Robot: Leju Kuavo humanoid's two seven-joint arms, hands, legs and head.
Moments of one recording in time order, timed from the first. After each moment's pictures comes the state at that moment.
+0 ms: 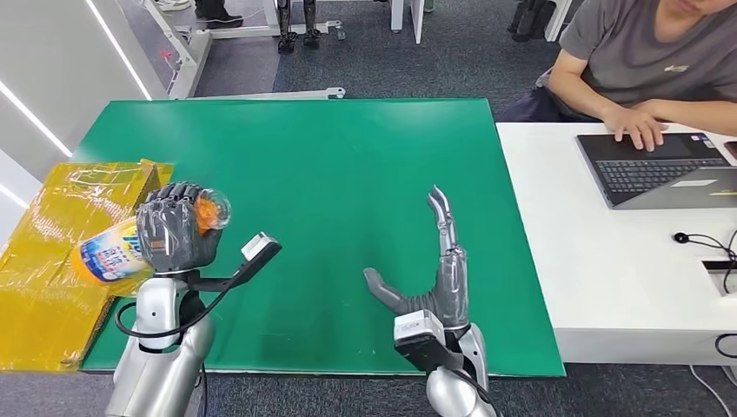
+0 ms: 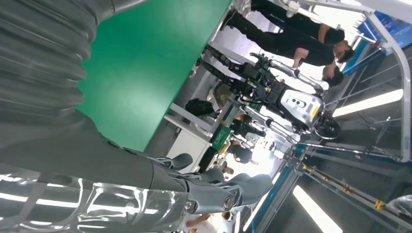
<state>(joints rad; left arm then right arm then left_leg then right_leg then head) -0.31 -0.04 -0.18 -1.31 -1.54 0.69 -0.08 -0.11 0.18 0.52 -1.49 0.50 -0.56 -0.52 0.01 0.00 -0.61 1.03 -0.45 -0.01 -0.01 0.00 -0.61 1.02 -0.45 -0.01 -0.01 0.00</state>
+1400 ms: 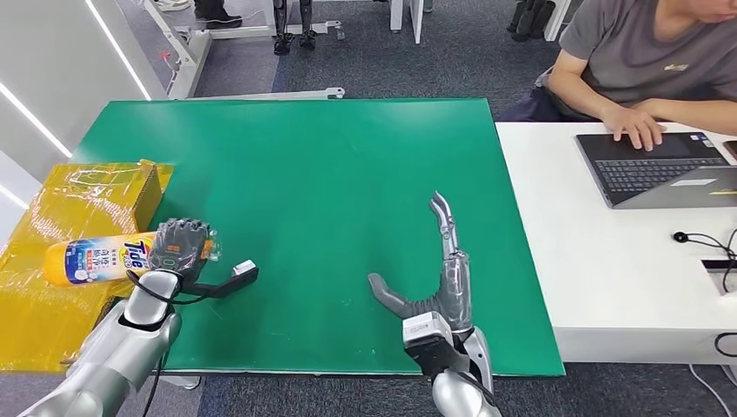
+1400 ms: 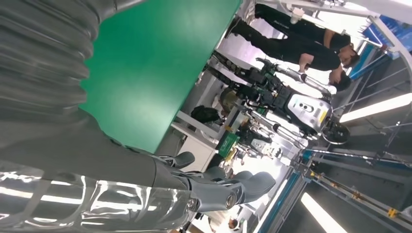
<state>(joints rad) -0.56 0.21 -0.43 -0.63 -1.52 0.56 -0.11 -0.11 0.16 0.52 -1.48 0.44 -0.53 -0.53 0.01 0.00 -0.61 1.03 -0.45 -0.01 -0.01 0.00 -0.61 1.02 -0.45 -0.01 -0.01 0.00</state>
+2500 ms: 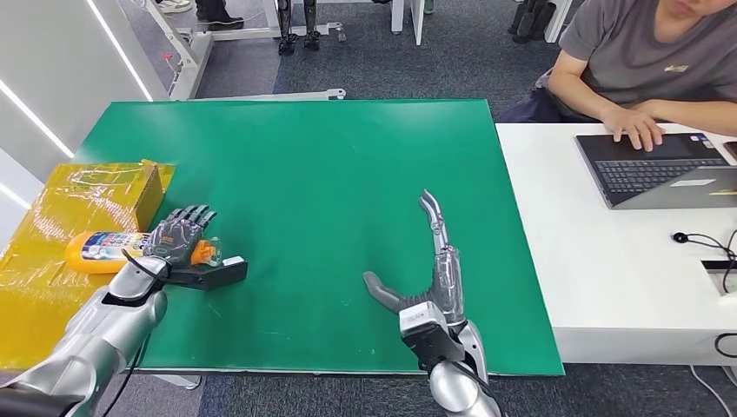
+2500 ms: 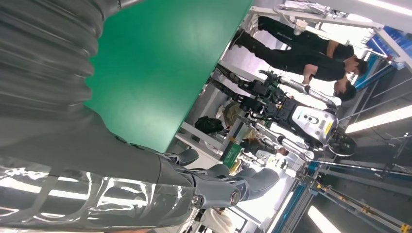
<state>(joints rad) -0.70 0.22 -0.43 -0.42 -1.39 0.43 -0.28 -0.14 0.16 0.52 -1.42 0.40 -0.50 -0.54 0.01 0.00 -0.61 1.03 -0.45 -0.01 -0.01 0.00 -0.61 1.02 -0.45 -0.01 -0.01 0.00</state>
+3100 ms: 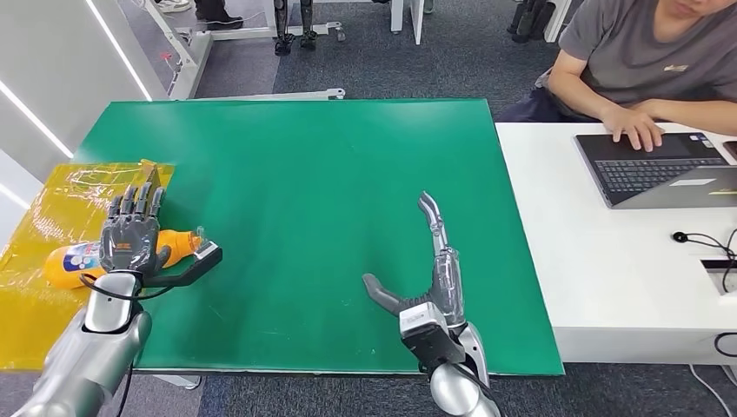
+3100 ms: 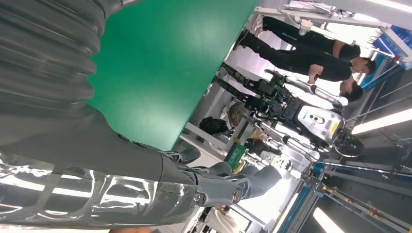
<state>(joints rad) -0.47 0.26 -0.22 -0.79 -1.55 0.70 -0.01 -0.13 0.16 0.52 -1.44 0.41 -0.48 -0.52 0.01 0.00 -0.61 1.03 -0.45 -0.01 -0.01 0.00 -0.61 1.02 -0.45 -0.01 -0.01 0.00</state>
